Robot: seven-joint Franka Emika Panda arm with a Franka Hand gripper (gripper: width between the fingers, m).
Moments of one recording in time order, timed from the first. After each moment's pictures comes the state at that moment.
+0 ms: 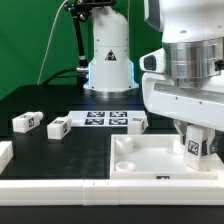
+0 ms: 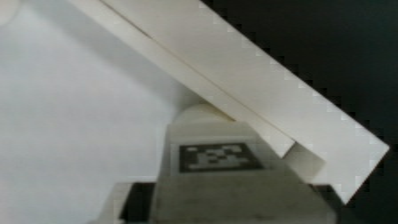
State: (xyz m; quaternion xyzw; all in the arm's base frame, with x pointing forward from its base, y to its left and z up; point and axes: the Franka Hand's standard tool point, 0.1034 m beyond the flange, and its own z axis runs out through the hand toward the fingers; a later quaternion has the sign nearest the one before) arm 0.622 0.123 0.060 -0.86 0.51 0.02 0.06
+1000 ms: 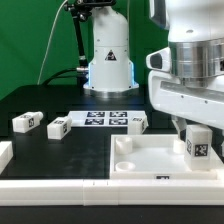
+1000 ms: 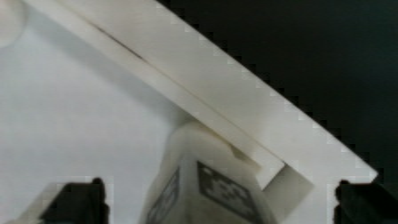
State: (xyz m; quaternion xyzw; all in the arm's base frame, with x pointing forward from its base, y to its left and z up) arm 0.620 0.131 0.062 -0.93 0.37 0.02 0.05
